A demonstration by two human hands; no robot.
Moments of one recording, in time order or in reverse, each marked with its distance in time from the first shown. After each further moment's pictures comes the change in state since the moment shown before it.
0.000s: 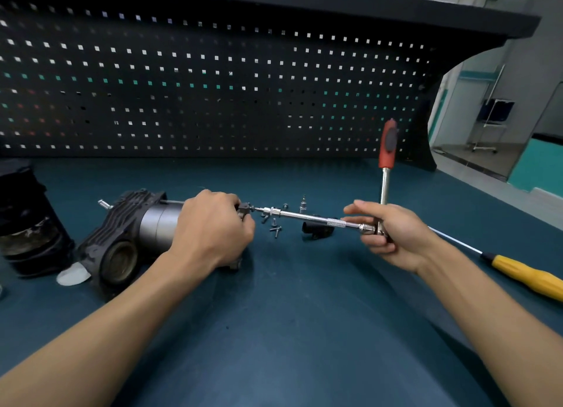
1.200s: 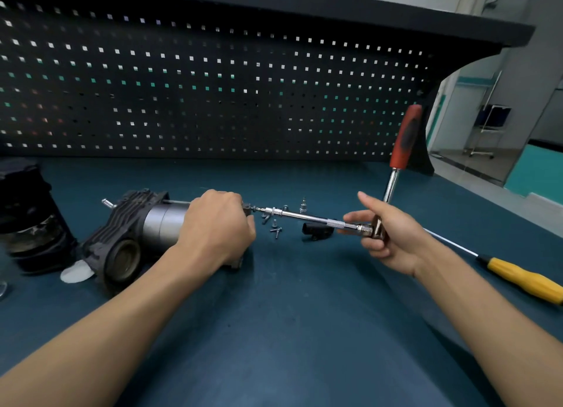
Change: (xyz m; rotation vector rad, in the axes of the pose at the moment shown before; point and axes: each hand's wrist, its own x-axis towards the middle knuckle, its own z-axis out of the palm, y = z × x) left_hand 0.004 0.004 -0.002 0.067 -0.040 0.010; right_hand -0.004 0.000 0.001 -0.070 -0.004 0.052
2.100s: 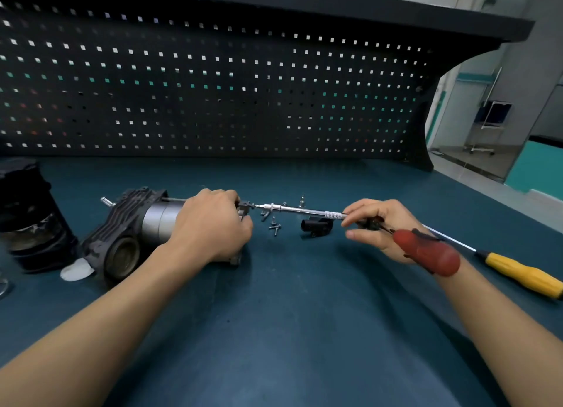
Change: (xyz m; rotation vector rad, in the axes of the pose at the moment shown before) left_hand -0.004 -0.003 -0.009 -0.041 -0.126 -0.037; right_hand 0.003 0.006 -0.020 -0.787 -0.079 -0.714
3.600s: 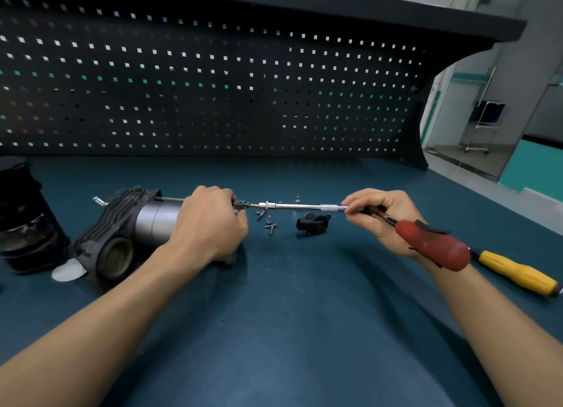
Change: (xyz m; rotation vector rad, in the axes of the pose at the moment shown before) left_hand -0.001 0.007 0.000 -0.088 0.061 -0.022; right_hand 0.003 0.008 0.000 0.147 0.193 -0.086
